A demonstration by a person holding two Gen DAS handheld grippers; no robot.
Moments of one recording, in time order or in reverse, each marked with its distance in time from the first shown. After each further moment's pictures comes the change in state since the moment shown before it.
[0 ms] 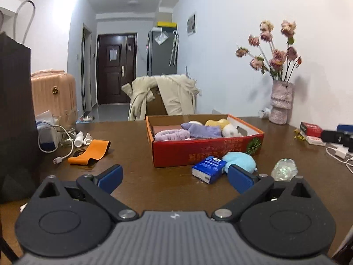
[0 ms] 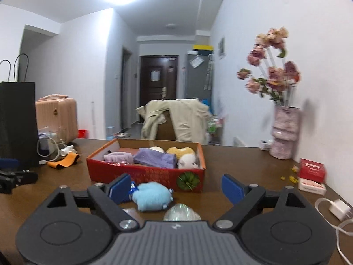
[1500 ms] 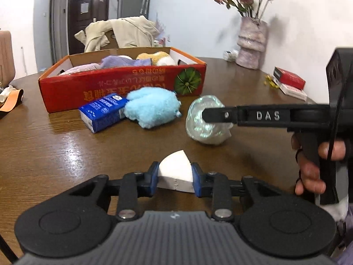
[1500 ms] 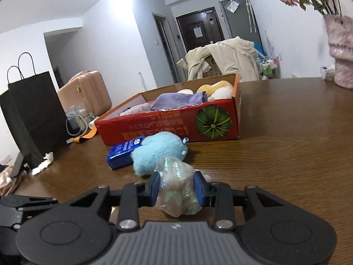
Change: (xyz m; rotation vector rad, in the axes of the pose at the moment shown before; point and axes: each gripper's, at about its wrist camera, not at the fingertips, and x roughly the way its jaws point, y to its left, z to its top) left arm 0.127 -0.159 -0.047 0.007 0.300 -0.115; right arm 0.159 -0.083 -0.069 0.185 0.264 0.439
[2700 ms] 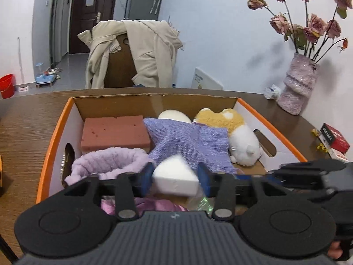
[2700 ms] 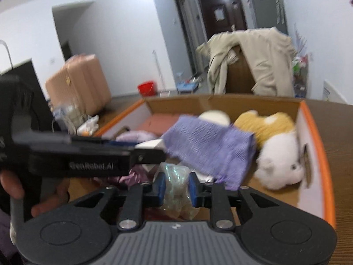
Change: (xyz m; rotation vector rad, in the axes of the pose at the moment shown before) left arm 0.149 0.160 0.173 -0.079 -0.003 -0.066; right arm 0.173 0.027 0.124 -0.108 0.142 0.047
